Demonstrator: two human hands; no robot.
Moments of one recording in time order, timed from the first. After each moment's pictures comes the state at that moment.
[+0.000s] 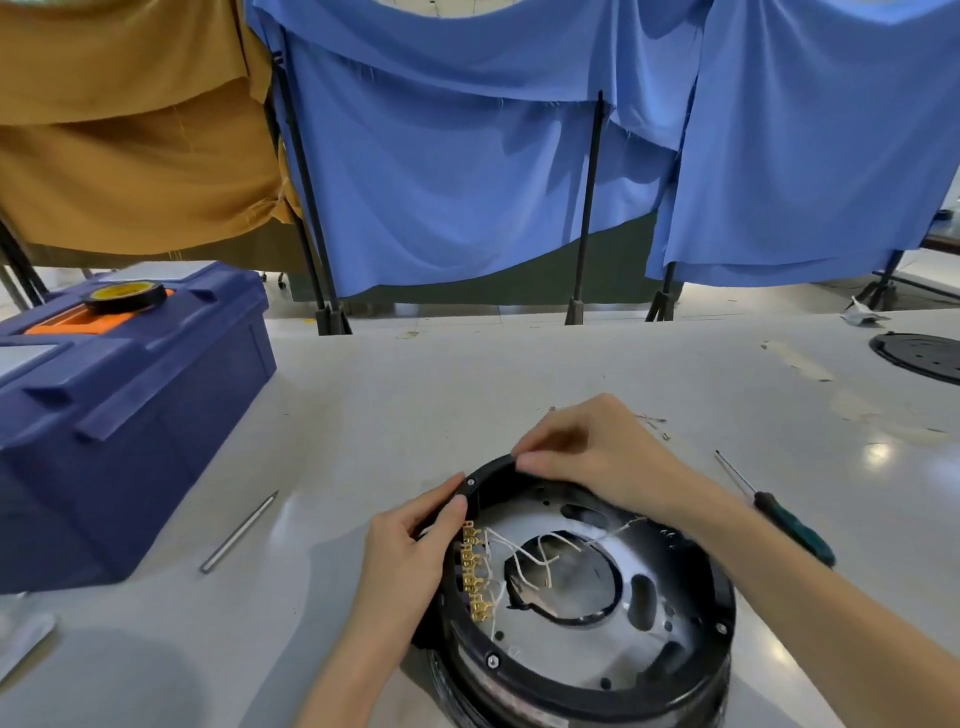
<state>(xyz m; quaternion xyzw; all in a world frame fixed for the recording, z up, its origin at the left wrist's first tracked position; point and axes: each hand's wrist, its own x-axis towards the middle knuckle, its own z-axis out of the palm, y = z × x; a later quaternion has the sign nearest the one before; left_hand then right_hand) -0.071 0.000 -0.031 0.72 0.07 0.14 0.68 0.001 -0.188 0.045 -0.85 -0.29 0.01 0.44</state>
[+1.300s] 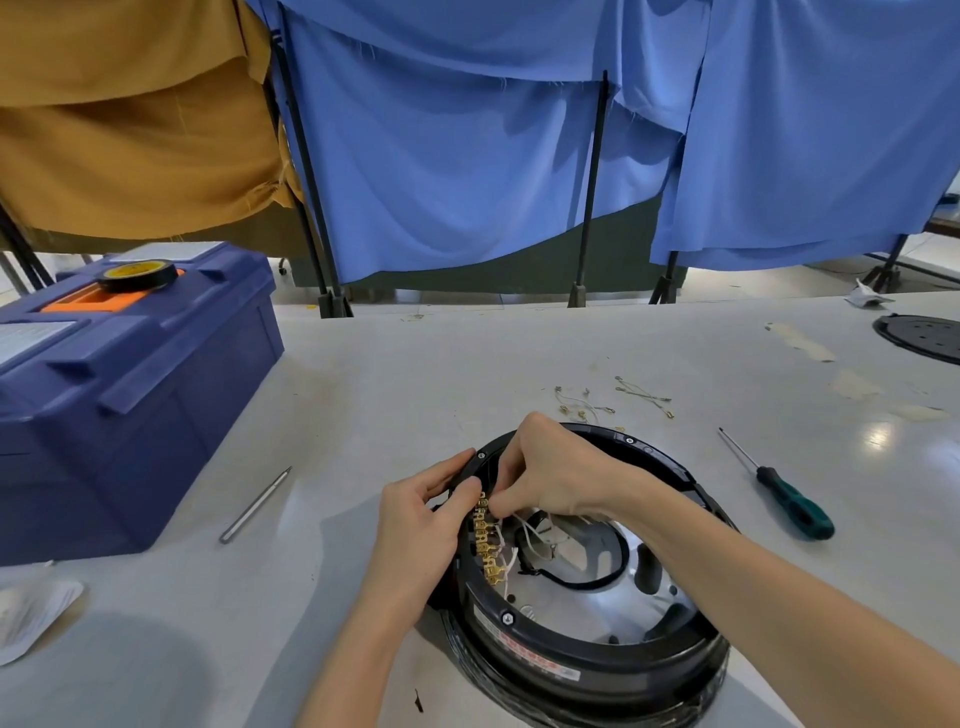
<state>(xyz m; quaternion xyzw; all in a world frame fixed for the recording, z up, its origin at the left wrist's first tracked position) -0.075 0.000 -0.028 0.73 0.08 0.13 0.67 -0.011 -0.141 0.024 -0.88 -0.25 0.16 0.37</state>
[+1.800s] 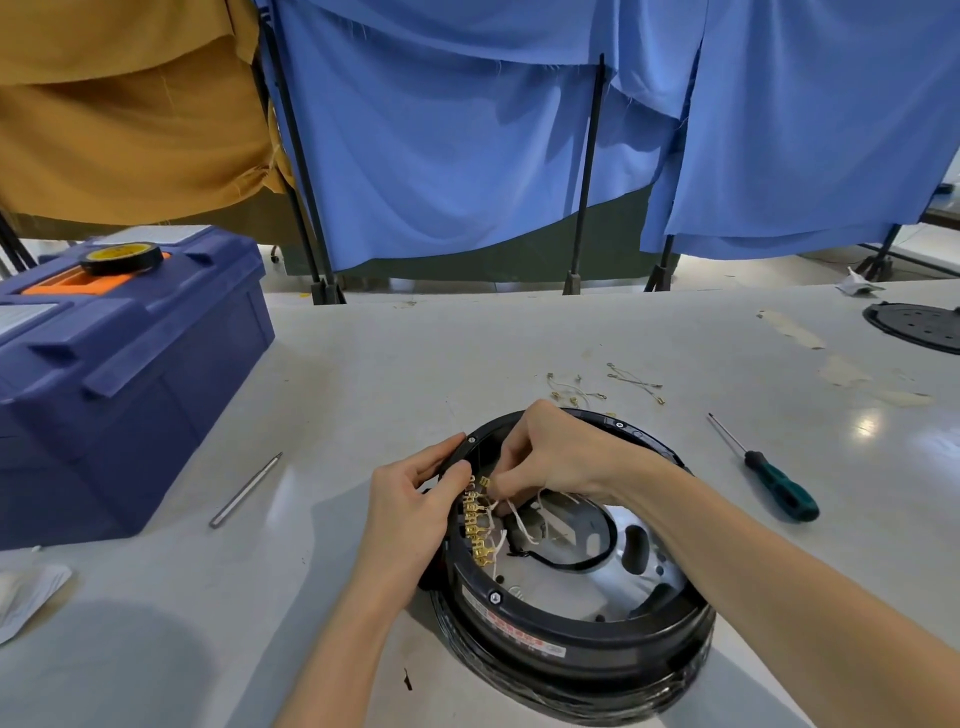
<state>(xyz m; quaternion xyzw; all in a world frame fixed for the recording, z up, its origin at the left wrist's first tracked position) -0.074 -0.001 -0.030 0.72 0.09 0.13 0.68 -0.008 -0.155 0.021 -0.83 -0.22 0.23 0.45</state>
